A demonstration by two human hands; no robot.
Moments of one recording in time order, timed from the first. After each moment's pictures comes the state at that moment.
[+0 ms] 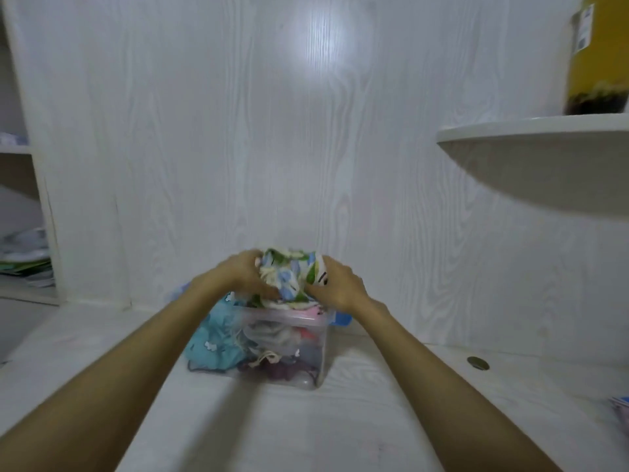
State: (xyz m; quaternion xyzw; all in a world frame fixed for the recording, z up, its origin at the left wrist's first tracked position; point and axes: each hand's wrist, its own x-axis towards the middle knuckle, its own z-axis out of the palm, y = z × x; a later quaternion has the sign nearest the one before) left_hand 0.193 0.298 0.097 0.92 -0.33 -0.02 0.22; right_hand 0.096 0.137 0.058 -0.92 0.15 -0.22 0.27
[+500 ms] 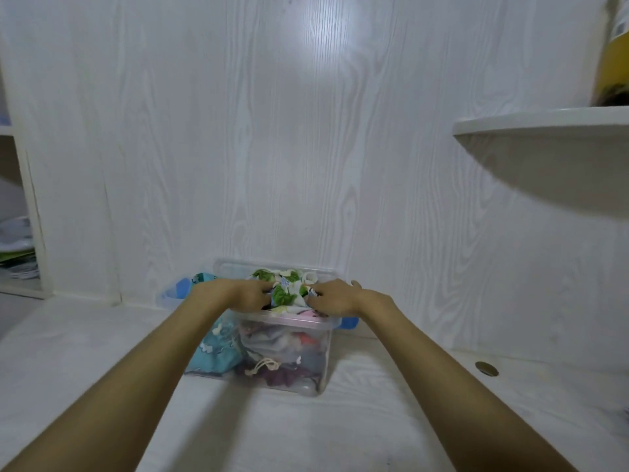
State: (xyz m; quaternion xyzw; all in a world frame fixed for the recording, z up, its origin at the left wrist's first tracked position) left_hand 0.231 0.278 0.054 0.91 -0.39 -0.14 0.04; right_hand 0.118 0.130 0.053 -0.98 0.17 0.05 0.10
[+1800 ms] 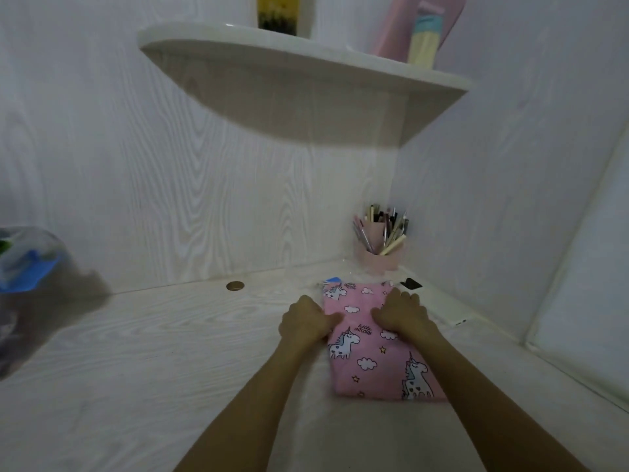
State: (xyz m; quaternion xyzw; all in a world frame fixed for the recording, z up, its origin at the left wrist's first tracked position) left_hand -0.165 0.004 -0.067 0.77 -0.48 -0.26 0.33; right_hand -0.320 -0.059 -0.044 -0.74 0.66 -0.08 0.09
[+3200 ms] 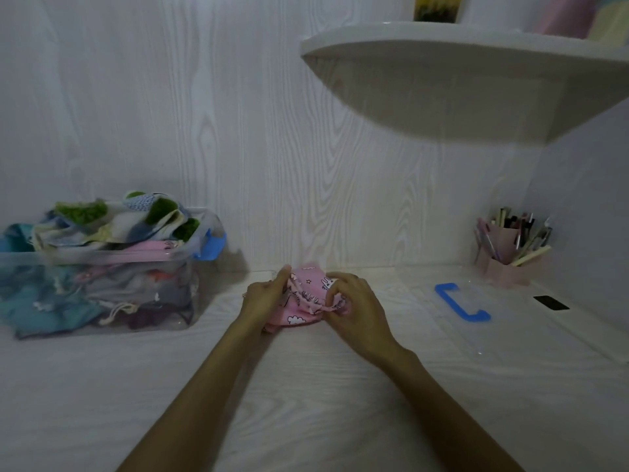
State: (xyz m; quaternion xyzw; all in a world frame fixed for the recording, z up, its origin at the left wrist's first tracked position) left_hand 0.031 0.145 -0.052 0.72 -0.26 -0.26 0.59; right_hand -0.114 0.047 -0.081 -0.87 0.20 -0.40 0.20
